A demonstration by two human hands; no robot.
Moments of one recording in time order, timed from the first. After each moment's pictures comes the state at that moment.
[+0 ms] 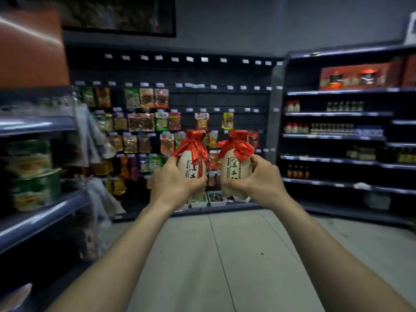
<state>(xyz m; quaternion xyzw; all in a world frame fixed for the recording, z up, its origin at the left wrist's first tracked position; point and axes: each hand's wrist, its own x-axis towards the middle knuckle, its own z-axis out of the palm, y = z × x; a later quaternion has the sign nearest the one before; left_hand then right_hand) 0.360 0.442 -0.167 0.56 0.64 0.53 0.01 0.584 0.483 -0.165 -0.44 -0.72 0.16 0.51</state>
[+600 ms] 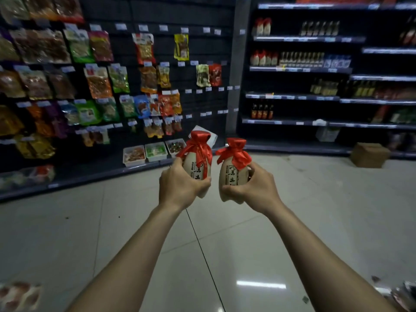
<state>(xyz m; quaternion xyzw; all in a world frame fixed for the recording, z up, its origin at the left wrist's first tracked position) 0.439 0.771 -0.349 0.62 0.62 0.45 0.17 0.650 0.745 -0.346 -0.60 -0.62 0.25 0.45</state>
